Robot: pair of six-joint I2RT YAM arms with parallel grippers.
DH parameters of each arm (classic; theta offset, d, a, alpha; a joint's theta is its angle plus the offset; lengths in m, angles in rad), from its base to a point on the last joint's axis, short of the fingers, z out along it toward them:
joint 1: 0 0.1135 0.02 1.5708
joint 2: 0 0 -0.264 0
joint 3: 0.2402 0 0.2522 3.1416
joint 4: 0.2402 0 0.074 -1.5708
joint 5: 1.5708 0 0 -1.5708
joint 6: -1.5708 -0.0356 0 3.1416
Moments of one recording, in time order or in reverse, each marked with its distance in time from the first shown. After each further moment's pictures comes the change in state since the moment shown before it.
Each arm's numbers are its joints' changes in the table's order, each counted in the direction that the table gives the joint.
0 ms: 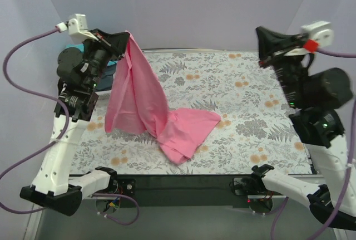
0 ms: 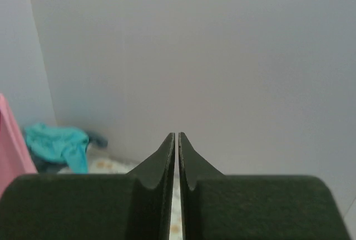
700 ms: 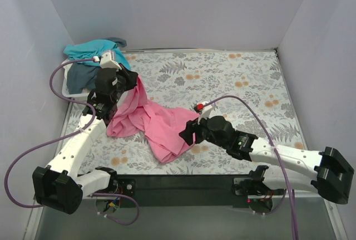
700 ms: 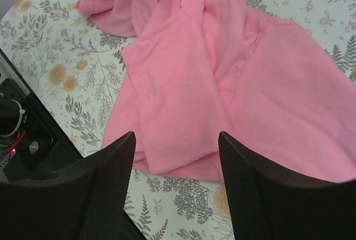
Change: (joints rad) left arm 0.000 -0.037 -0.529 -0.090 -0.134 0.000; right arm 0.430 -0.076 -1.048 -0.226 -0.058 -0.568
